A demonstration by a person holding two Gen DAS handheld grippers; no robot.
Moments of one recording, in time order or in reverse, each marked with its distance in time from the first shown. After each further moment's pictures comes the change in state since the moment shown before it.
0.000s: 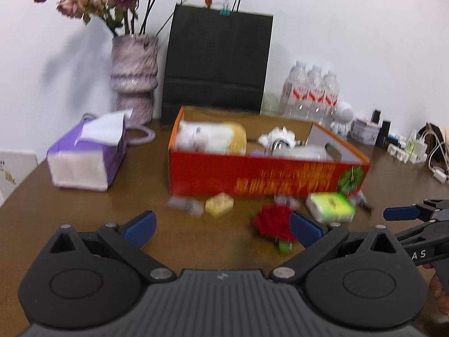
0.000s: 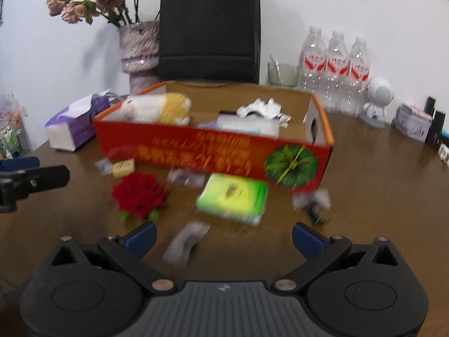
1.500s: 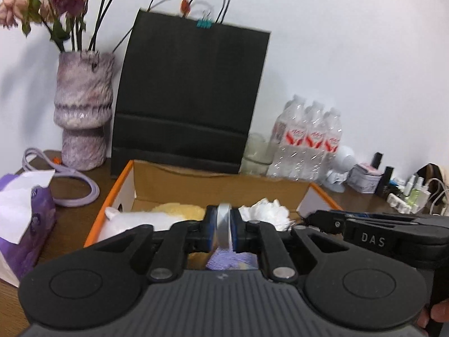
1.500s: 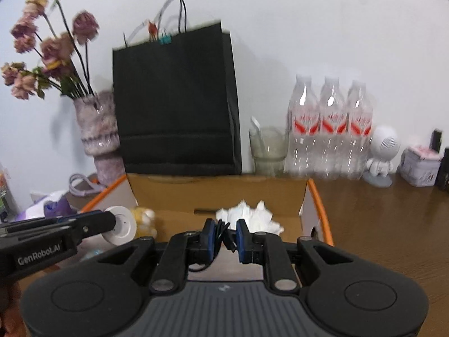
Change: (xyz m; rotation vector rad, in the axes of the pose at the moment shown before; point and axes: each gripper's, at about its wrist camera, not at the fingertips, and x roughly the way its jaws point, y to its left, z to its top) left arm 0.129 -0.028 0.103 -0.063 -0.083 -0.072; right arm 0.079 -0.043 0.132 0.112 -0.173 -0.023
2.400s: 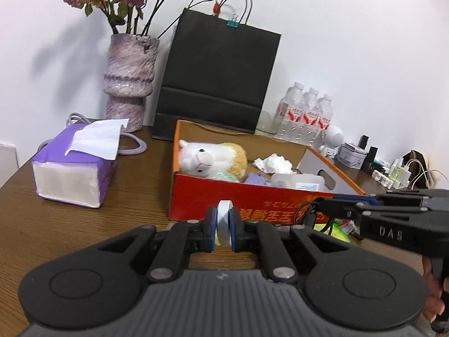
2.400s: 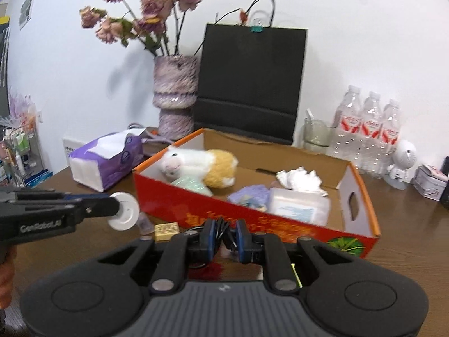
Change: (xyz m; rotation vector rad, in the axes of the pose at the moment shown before) left arm -0.127 0.057 -0.058 -0.019 0.034 -0.049; right arm -0.098 0.090 -0.060 -0.215 0.028 0.054
